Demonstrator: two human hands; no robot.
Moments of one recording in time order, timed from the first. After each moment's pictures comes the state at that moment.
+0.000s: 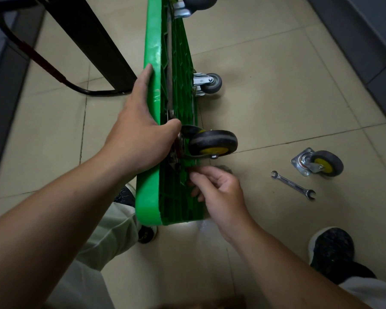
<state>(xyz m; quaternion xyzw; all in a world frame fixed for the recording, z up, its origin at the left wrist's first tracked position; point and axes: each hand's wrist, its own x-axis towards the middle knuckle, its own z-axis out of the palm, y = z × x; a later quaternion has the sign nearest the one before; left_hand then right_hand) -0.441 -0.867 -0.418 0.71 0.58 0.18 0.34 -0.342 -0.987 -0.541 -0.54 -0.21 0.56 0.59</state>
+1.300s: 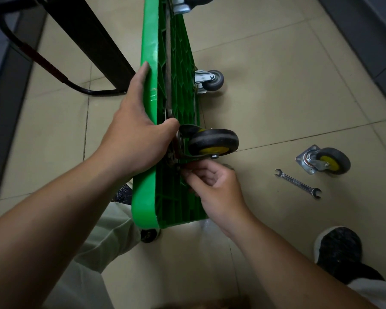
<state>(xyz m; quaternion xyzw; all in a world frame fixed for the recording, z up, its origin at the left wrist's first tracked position) -0.446 -0.862 -0.423 0.72 0.57 0.20 0.35 -0.343 -0.976 -0.554 -0.54 -0.26 0.56 0.58</state>
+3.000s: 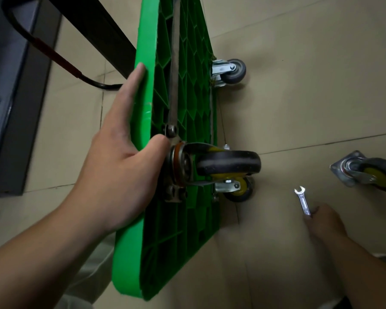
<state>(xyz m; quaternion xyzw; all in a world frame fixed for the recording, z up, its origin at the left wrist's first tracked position) -0.446 -0.861 -0.433 0.75 0.53 0.23 0.32 -0.157 -1.036 -0.791 -0.89 -0.25 0.38 0.06</state>
